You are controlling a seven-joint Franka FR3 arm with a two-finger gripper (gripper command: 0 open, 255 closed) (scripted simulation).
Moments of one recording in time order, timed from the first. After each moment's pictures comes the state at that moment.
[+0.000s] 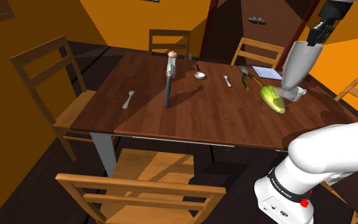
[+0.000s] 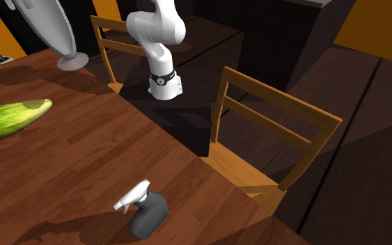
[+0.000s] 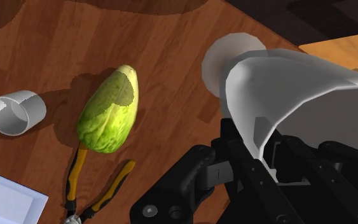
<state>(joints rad) -0.29 -0.56 -0.39 -1.99 -0.21 1.44 -0.51</state>
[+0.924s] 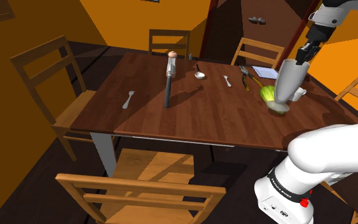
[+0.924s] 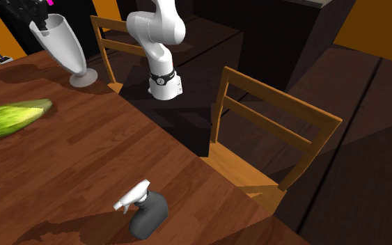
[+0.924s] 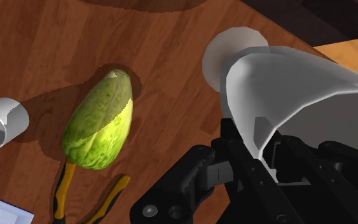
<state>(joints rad) -0.31 -0.61 -0.41 -2.22 -0.23 1.61 -0.50</state>
